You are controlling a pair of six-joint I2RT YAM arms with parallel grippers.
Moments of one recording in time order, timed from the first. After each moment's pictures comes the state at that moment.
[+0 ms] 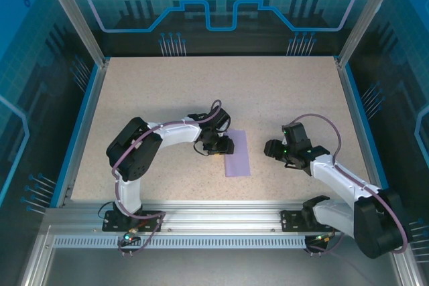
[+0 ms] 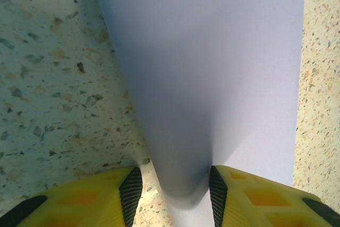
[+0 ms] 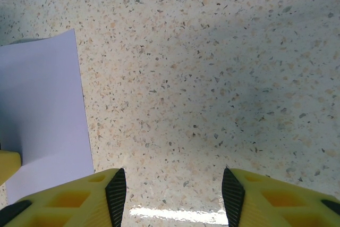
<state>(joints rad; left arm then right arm) -0.70 1.92 1.19 -0.50 0.29 -0.66 0.32 1.09 0.48 -0.36 -0.09 0.60</state>
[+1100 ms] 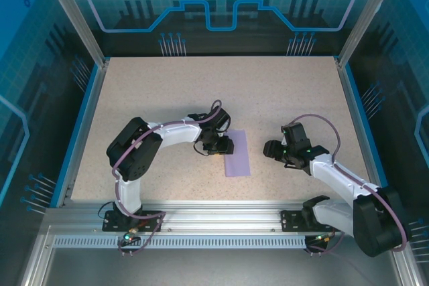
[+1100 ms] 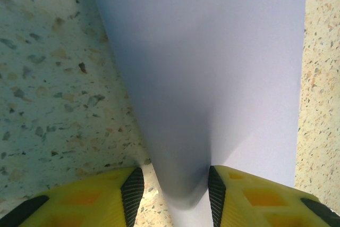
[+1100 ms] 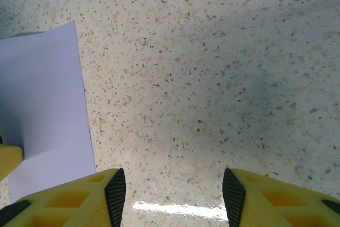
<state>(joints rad) -0.70 1.92 1.19 -0.50 0.29 -0.66 0.32 1.11 0.48 -0.36 -0.11 0.60</state>
